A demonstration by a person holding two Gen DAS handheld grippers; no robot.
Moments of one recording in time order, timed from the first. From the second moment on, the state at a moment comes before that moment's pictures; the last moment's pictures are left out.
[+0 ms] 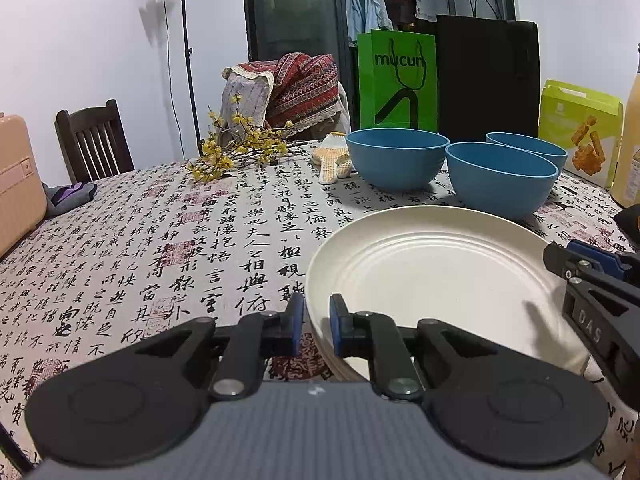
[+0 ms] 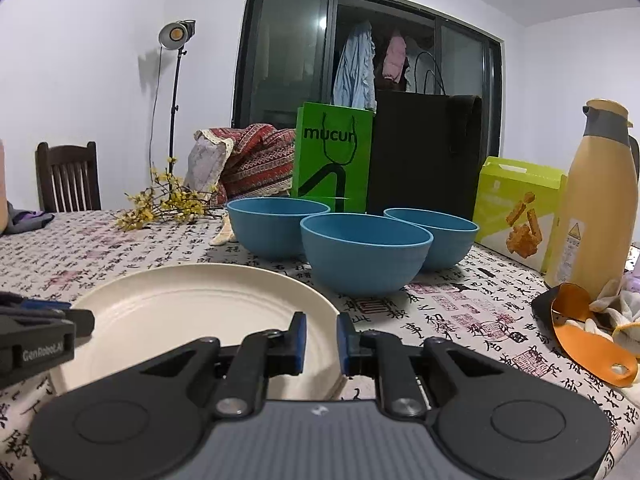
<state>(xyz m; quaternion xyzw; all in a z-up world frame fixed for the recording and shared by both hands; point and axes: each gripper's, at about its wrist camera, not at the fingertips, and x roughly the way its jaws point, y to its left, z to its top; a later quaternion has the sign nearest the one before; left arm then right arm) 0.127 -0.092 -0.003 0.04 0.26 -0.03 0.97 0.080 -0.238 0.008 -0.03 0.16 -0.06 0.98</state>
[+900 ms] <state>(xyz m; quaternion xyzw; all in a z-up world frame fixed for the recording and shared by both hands) 0.094 -0.055 0.027 0.03 0.19 -0.03 0.98 0.051 -0.269 0.029 0.08 0.17 0.00 0.98</state>
